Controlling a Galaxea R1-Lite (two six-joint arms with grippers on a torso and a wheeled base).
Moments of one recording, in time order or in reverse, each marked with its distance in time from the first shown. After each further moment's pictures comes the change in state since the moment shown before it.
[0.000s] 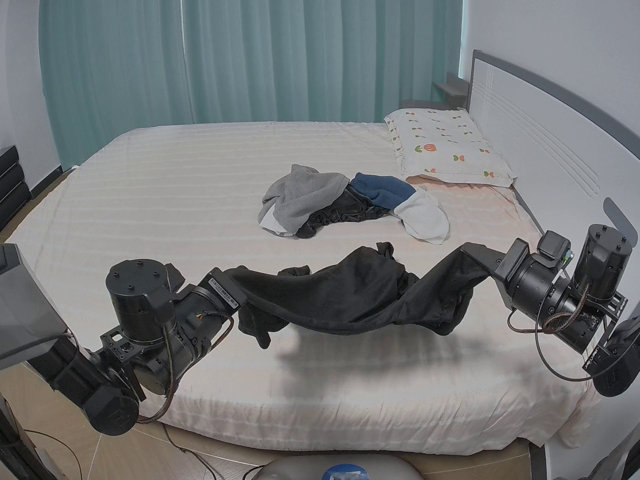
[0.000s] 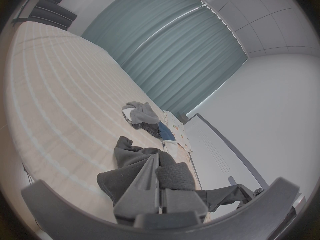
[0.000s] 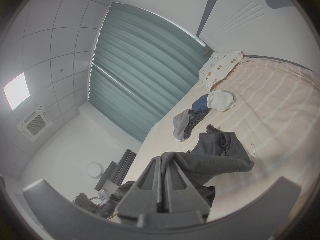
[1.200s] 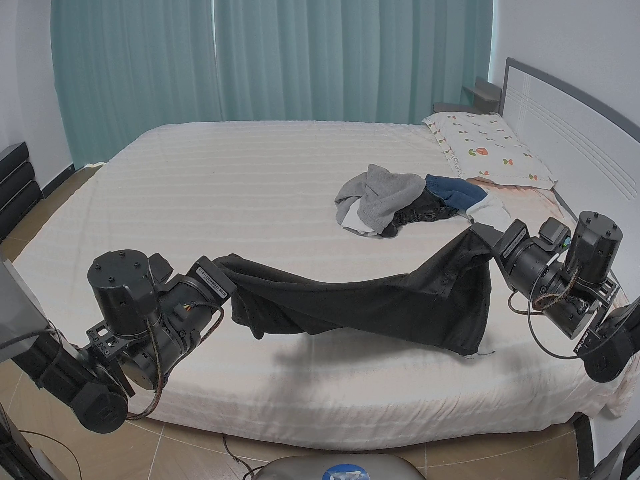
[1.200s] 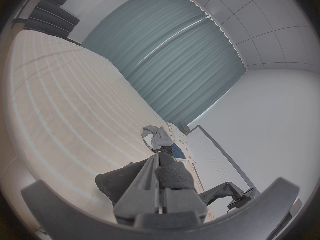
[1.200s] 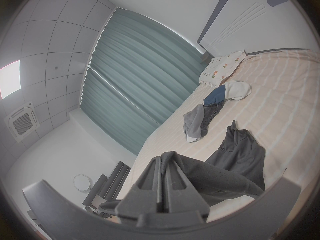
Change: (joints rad) left arm 0.016 -0.055 0.005 -0.001 -0.009 0.004; right arm -0.036 0.060 -0.080 -0.009 -0.130 -0.011
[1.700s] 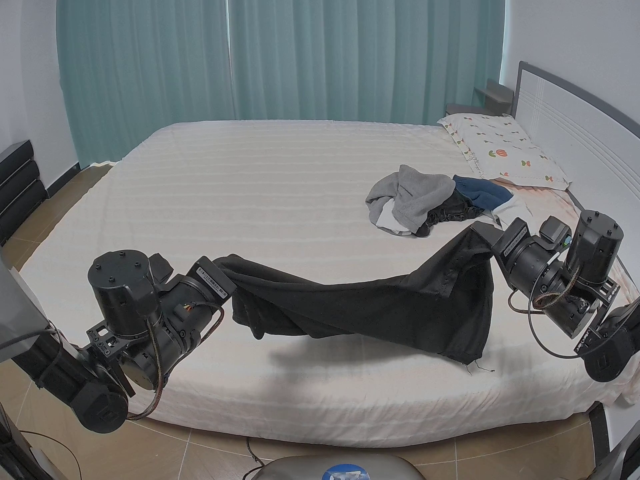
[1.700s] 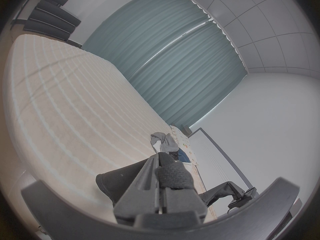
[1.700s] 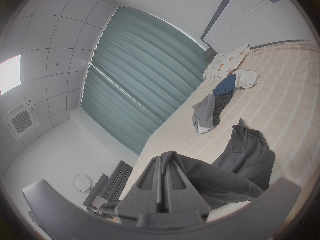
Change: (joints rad) left arm 0.000 0.001 0.000 0.000 0.000 0.000; right arm 0.001 -0.003 -0.003 -0.001 0.000 0.004
